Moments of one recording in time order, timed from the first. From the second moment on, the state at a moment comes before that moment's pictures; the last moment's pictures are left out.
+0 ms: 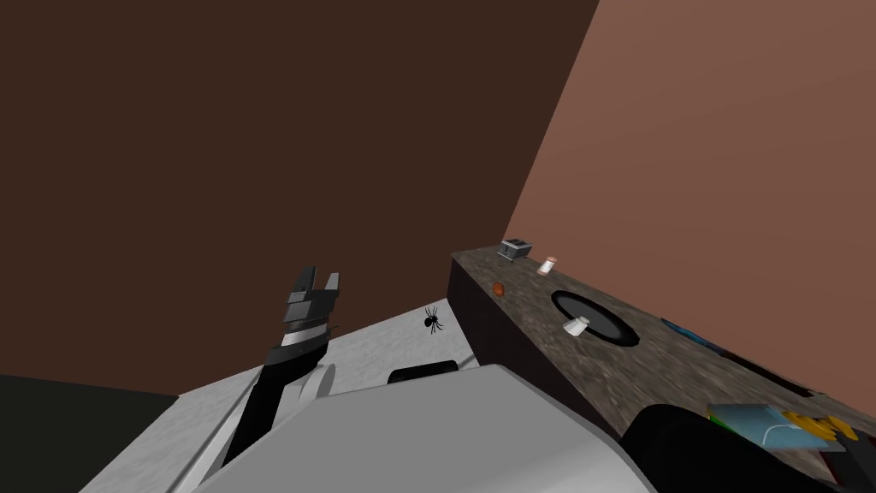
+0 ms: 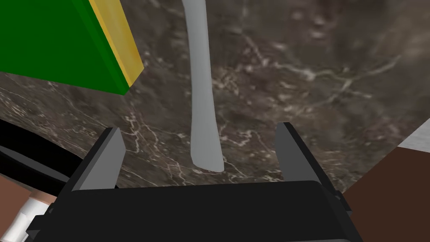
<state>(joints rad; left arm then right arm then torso) 0.52 0.04 0.07 -2.21 -0.01 -0.52 0.03 0.96 -1.25 -0.05 -0.84 0.48 -0.69 0.48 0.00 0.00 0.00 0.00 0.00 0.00</state>
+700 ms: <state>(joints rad) 0.52 0.04 0.07 -2.21 -0.01 -0.52 0.03 0.99 -1.12 -0.24 -0.79 0.69 -0.76 0.47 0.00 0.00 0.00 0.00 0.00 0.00</state>
